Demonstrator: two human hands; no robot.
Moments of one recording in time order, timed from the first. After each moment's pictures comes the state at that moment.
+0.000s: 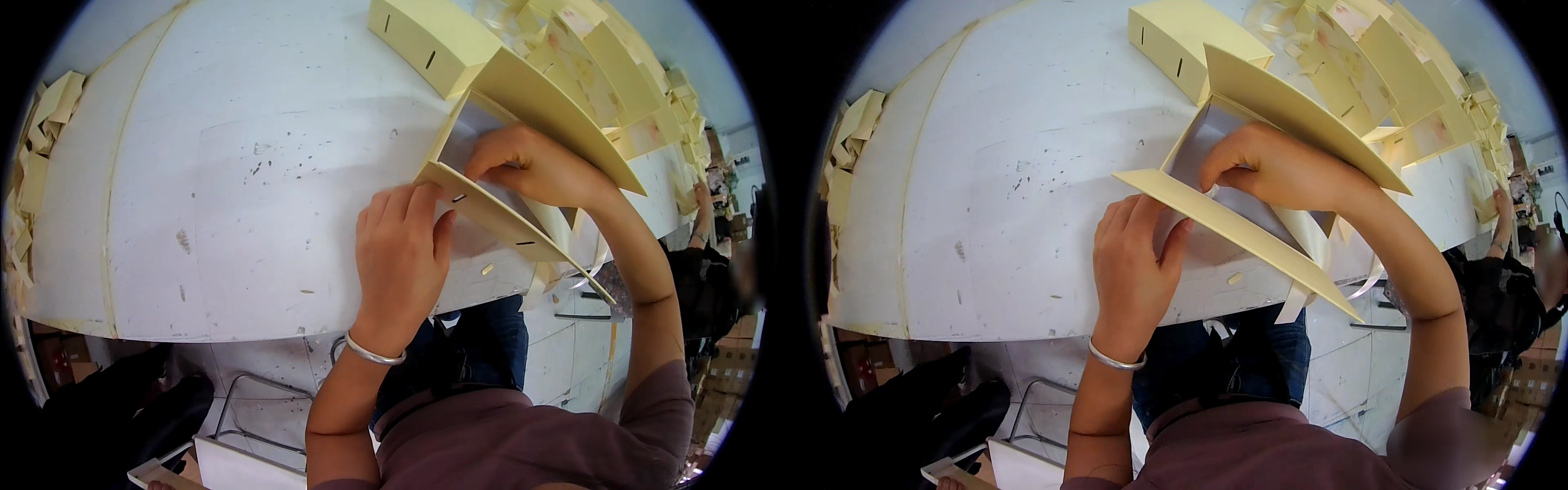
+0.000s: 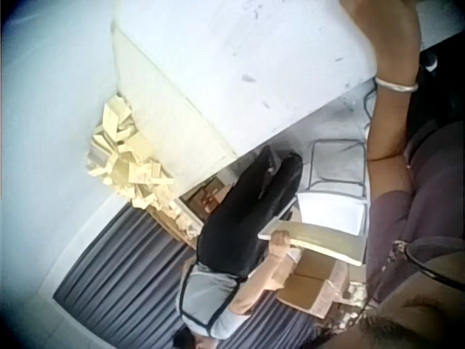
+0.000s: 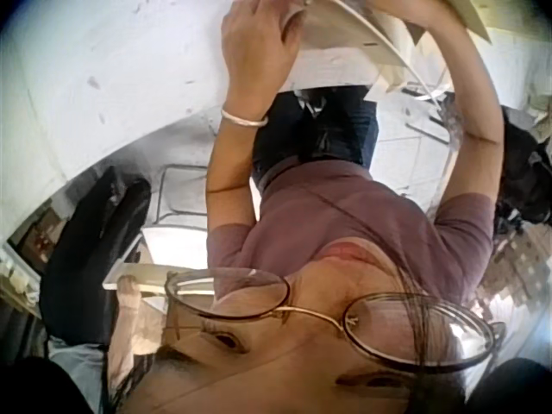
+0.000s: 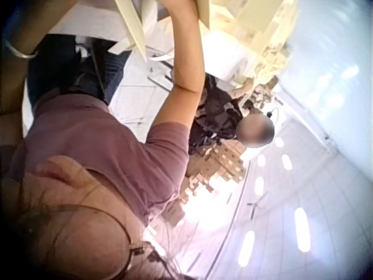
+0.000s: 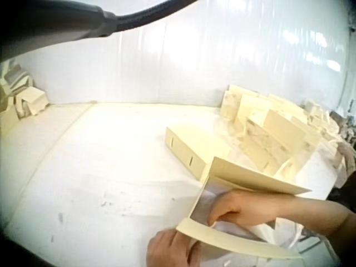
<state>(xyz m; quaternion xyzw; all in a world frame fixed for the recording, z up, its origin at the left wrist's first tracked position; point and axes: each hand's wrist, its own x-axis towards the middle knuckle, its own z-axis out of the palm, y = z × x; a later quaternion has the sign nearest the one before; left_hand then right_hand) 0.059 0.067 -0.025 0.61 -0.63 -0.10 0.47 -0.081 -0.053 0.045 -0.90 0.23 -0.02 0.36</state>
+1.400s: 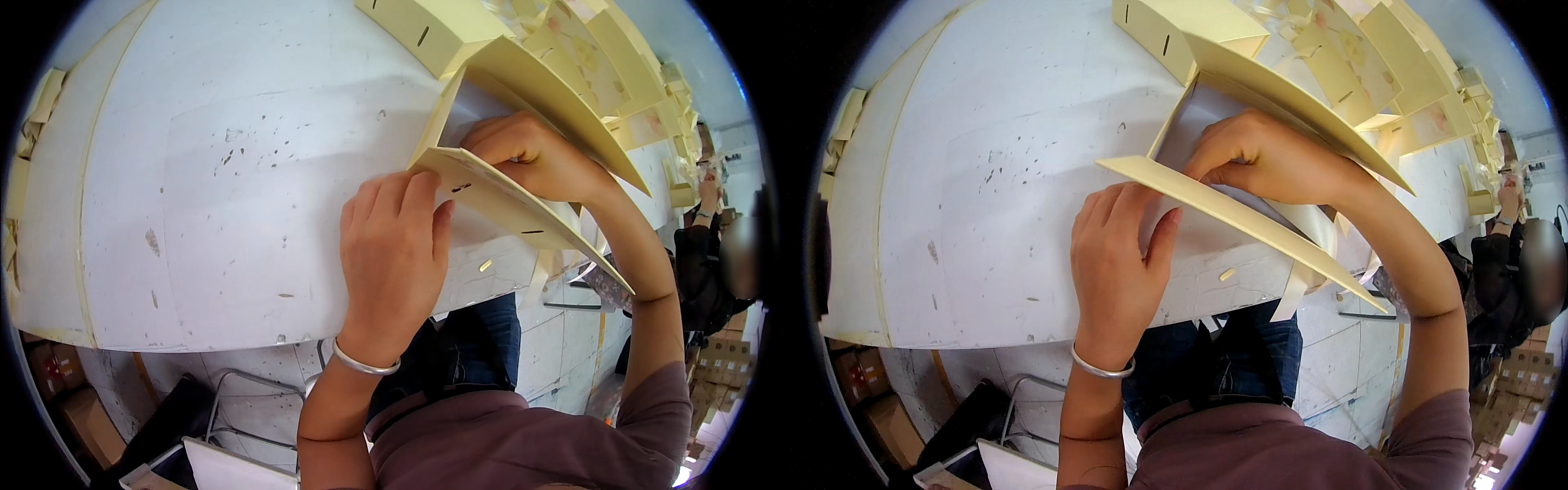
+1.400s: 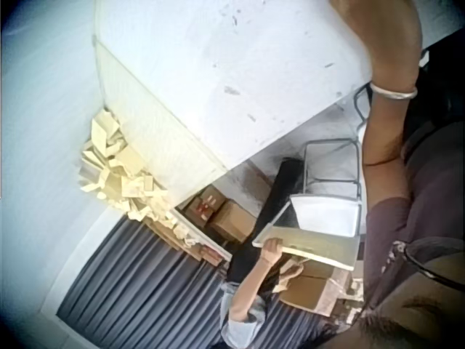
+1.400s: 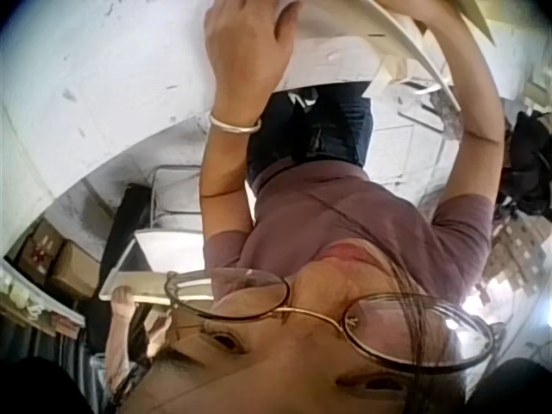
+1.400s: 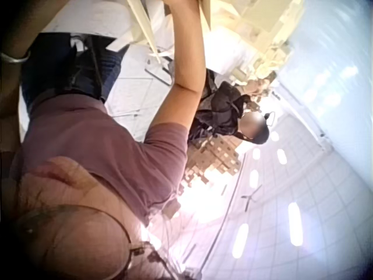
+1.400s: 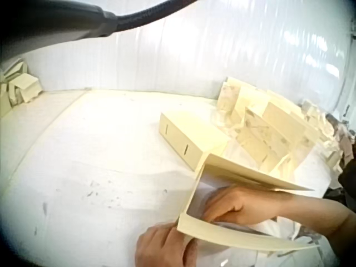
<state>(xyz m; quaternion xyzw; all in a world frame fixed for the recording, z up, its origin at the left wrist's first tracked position) 0.059 0.068 -0.028 0.61 -0.63 -0.09 0.47 -0.083 -0.054 0.029 -0.90 0.18 -0.07 0.39</state>
